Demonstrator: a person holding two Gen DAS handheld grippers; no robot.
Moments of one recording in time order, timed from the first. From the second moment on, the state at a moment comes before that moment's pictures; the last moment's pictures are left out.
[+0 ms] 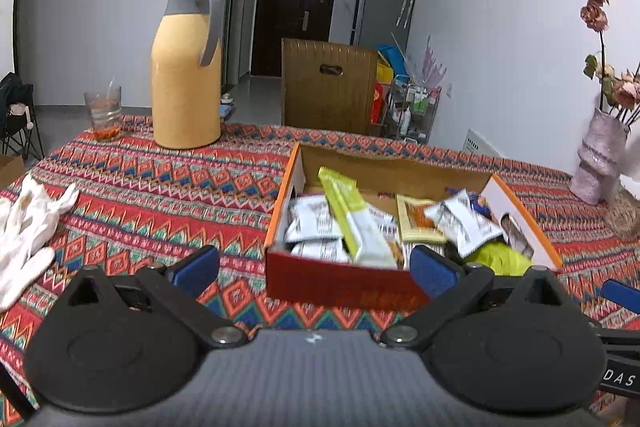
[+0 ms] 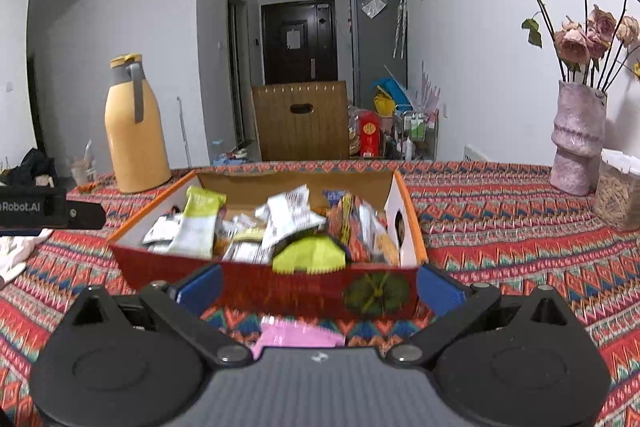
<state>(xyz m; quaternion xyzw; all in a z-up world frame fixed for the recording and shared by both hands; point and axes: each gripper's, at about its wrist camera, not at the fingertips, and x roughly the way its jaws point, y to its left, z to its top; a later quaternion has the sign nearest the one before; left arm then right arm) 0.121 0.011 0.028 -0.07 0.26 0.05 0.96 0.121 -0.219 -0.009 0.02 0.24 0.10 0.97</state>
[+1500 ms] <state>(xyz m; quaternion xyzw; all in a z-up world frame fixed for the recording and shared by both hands) 0.053 0.003 -0.030 -0.06 0.35 0.02 0.94 0.080 -0.199 -0.081 0.00 0.37 0.08 0.93</state>
